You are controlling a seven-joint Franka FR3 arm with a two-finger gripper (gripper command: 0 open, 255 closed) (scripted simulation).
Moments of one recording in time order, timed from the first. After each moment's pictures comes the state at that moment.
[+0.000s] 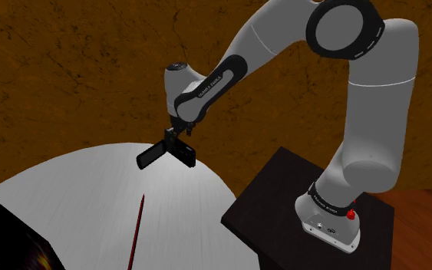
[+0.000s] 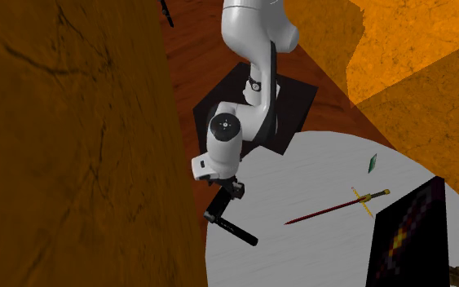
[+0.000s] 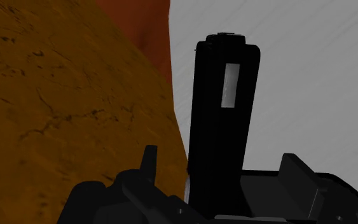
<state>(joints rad) 0.08 0.43 0.16 -2.06 -0.18 2.48 0.38</state>
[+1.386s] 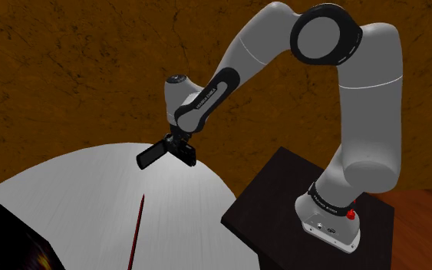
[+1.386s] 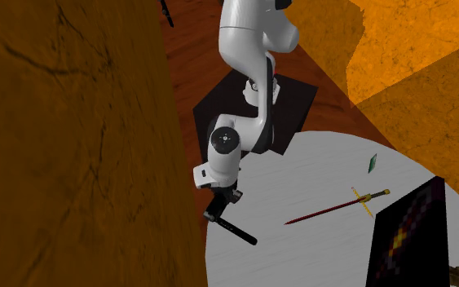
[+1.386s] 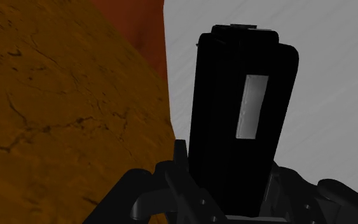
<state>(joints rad) 0.10 0.52 0.14 -2.03 -0.21 2.55 0.39</state>
